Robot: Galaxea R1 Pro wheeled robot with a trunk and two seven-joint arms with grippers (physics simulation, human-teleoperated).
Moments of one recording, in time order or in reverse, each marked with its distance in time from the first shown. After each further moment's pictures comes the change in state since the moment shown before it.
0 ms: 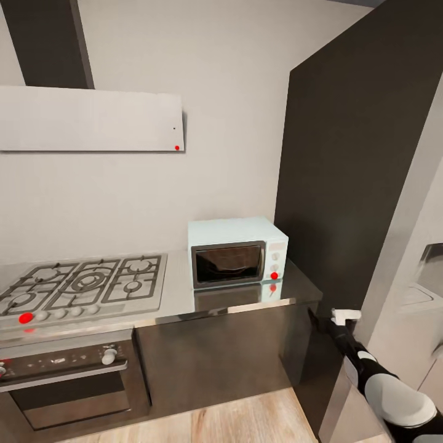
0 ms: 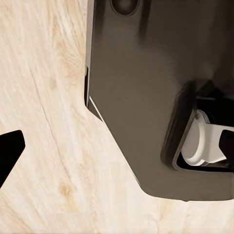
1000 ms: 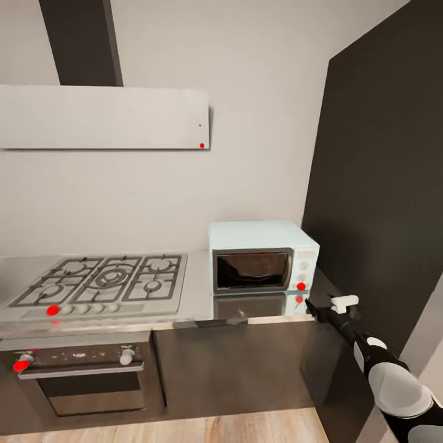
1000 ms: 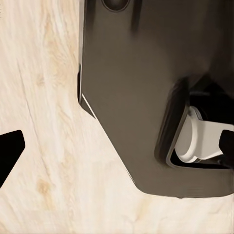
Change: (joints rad) left arm 0.000 -0.014 0.002 -0.002 0.000 0.000 0.000; right arm -0.036 0.005 0.013 -0.138 -0.008 0.054 0.274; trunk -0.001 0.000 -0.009
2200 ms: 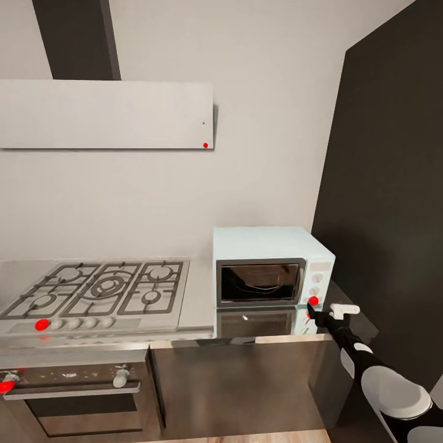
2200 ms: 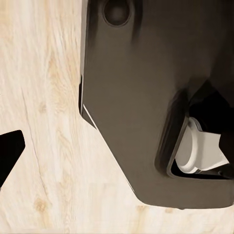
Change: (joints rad) left arm 0.000 0.001 0.003 -0.001 0.001 -0.043 0.002; right arm 0.004 0.004 0.000 0.135 0.002 -0.003 -0.313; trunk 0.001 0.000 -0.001
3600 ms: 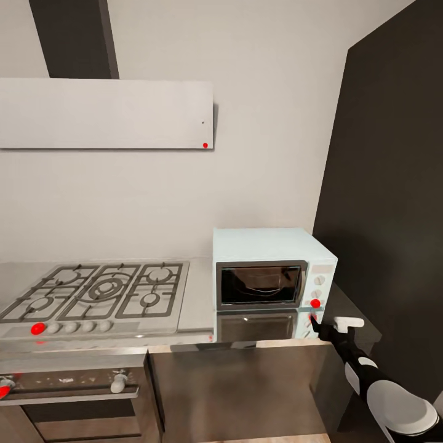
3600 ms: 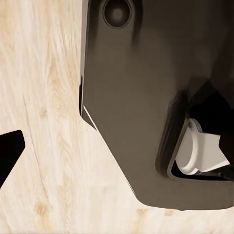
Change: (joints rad) left arm 0.000 0.000 0.000 0.000 0.000 -0.005 0.000; right arm 0.058 -0.012 0.000 0.011 0.003 -0.001 -0.020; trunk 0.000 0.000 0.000
